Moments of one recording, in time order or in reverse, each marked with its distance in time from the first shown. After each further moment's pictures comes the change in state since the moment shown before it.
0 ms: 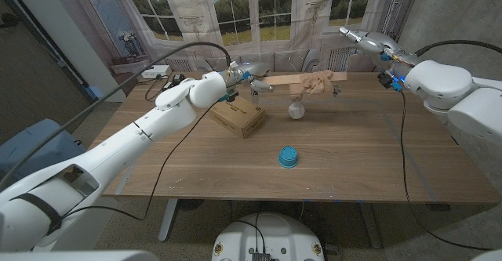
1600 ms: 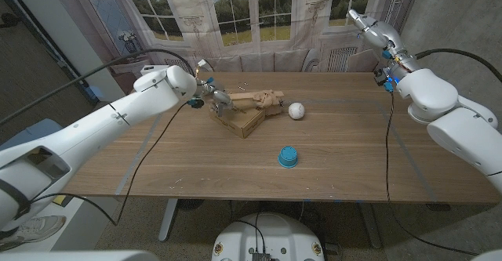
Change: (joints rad) left arm -0.145 0.161 0.088 0.007 -0.365 0.634 -0.294; left_hand -0.021 0.009 0.017 0.009 0.012 -0.017 -0.017 -0.007 -0.015 0.009 -0.005 -0.001 0.000 0.015 -0.019 0.031 -0.007 0.048 -0.016 0.000 0.024; right arm 0.014 0.192 -0.038 0.066 -0.142 0.199 -0.036; right_hand 0.012 0.012 -0.008 -0.008 -0.004 0.030 -0.009 0.000 0.003 0.039 -0.008 0.008 0.000 0.044 0.019 0.008 -0.046 0.055 0.002 -0.018 0.000
